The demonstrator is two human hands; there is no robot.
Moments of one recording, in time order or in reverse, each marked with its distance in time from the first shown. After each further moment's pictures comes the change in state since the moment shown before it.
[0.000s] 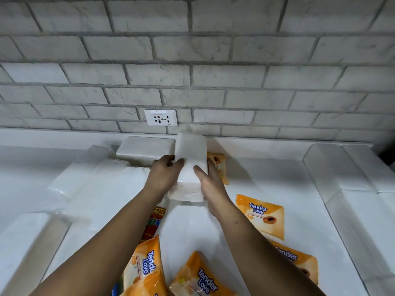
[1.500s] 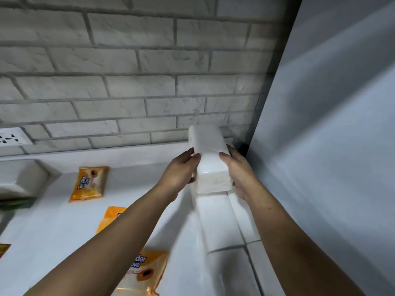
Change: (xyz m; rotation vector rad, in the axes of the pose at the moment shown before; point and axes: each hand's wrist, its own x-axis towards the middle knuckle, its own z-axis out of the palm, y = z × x) left_hand -0.101 0.173 0.388 -0.215 -0.493 0.053; right_hand -0.085 -0.113 -0.457 -0.072 0.320 -0.031
